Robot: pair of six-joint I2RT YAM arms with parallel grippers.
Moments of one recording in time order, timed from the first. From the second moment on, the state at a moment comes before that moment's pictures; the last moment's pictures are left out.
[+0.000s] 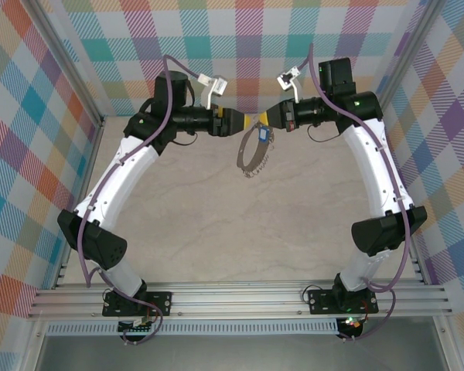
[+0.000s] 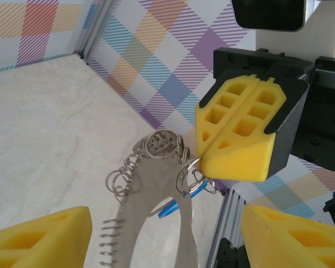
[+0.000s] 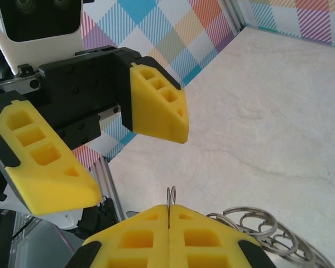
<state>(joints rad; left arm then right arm) -0.46 1.68 1.90 -0.61 0.75 -0.33 0.29 1.74 2.12 -1.08 -0.95 0.02</state>
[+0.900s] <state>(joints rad) -0.46 1.74 1.94 -0.57 0.91 -0.37 0.30 1.74 2.07 -0.98 -1.09 0.12</state>
